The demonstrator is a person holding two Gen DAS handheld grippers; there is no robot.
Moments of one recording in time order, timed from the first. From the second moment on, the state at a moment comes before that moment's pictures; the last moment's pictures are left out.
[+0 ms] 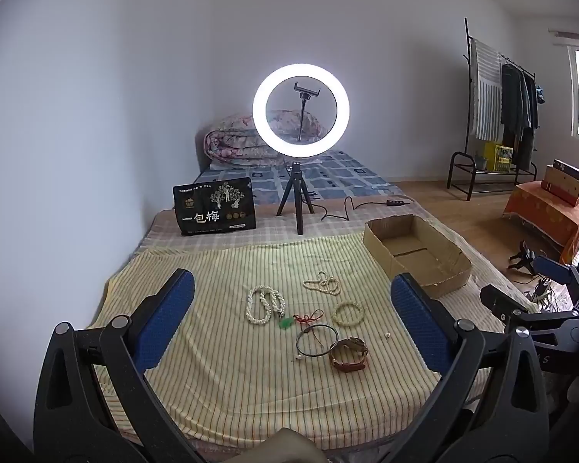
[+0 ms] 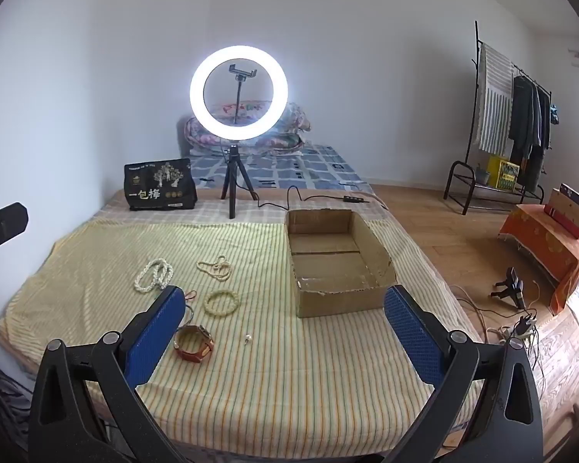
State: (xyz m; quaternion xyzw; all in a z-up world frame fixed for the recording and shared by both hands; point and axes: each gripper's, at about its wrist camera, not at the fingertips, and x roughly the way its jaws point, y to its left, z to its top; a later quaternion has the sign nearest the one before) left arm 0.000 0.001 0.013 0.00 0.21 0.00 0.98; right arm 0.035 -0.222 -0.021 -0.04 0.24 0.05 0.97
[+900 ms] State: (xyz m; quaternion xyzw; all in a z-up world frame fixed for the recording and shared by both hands) left arm 0.001 -0.015 0.036 0.00 0.21 -0.01 0.98; right arm 0.032 -0.223 -0.018 -0.04 0.24 0.05 0.97
